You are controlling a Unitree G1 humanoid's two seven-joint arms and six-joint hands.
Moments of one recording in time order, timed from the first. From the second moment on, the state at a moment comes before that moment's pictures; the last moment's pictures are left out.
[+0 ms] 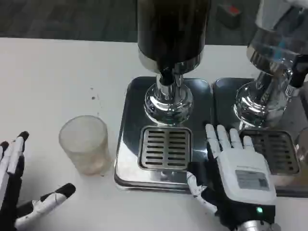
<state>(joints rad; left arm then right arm) 0.34 0.54 0.01 0.21 0.68 -0.27 0.44 0.25 -0.14 0.52 -0.18 -1.21 0.38 -0.25</state>
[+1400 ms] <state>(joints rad) 0.33 0.54 0.01 0.22 0.68 -0.28 0.43 0.26 -0.14 0.52 -0.19 -1.15 0.38 -0.23</state>
